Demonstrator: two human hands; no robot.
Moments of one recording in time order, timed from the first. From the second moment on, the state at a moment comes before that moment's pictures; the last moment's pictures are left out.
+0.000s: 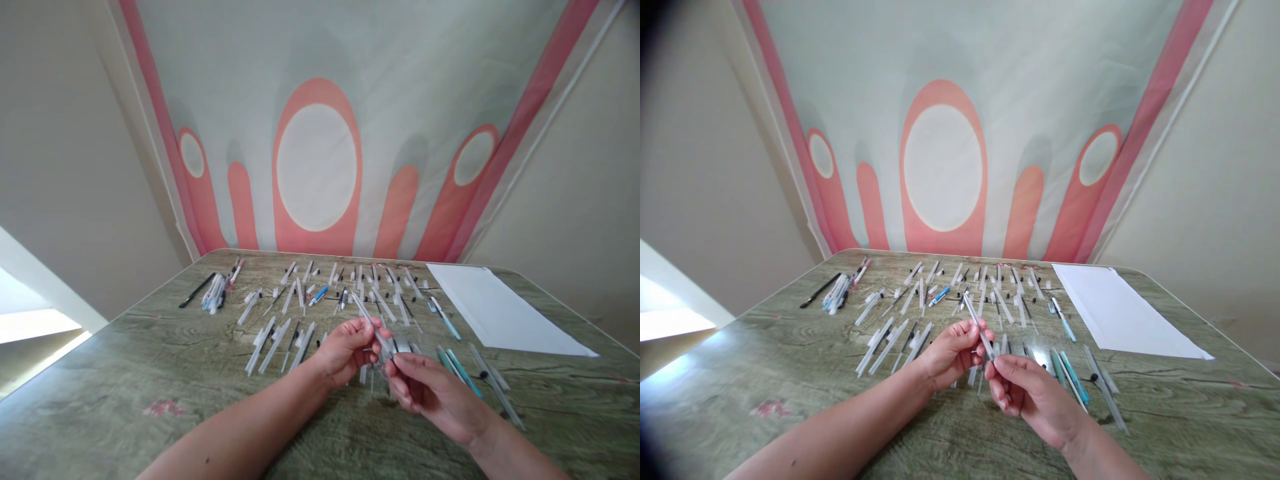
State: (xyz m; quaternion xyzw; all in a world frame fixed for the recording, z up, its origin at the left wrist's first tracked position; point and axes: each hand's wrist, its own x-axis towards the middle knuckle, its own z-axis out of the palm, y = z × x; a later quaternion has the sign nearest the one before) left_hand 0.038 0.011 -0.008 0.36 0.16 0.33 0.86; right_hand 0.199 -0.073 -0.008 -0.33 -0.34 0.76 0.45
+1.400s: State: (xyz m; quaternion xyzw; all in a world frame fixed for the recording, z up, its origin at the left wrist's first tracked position) left_hand 0.039 0.000 -0.004 0.33 0.12 0.29 0.89; right_hand 0.194 -0.079 -0.012 -0.24 -0.35 0.81 0.40
